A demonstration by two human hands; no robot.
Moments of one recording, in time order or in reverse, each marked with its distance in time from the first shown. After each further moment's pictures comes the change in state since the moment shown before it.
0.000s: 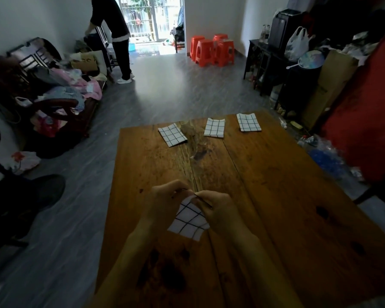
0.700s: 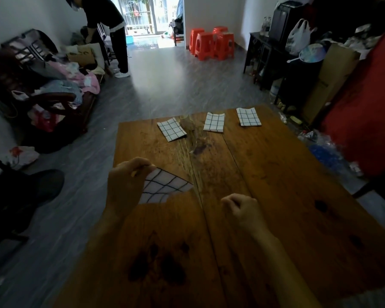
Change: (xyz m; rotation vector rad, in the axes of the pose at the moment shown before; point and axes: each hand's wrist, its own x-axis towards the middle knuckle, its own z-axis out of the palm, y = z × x) left_hand 0.010 -0.025 -0.056 0.146 0.283 -0.025; right_hand -0.026 0.056 -0.026 -0.066 0.045 0.334
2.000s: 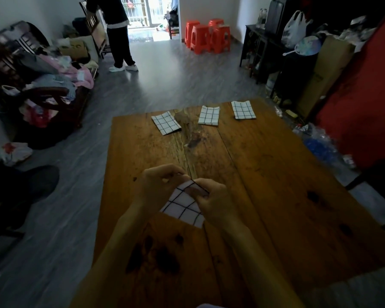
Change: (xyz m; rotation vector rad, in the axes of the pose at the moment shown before) left_hand -0.020 0.045 0.043 -0.278 -0.306 -0.062; right_hand -0.009 -0.055 0.026 0.231 0.027 -0.267
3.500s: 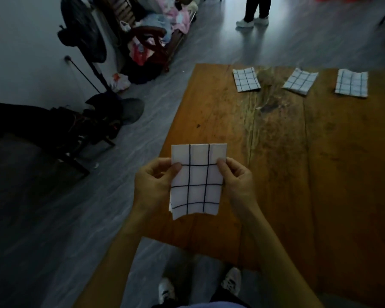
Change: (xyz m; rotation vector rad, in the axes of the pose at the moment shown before) left_hand -0.155 0.052 -0.017 -0.250 0.596 -0.663; right_hand -0.057 -0.029 0.033 0.734 -0.265 0.345
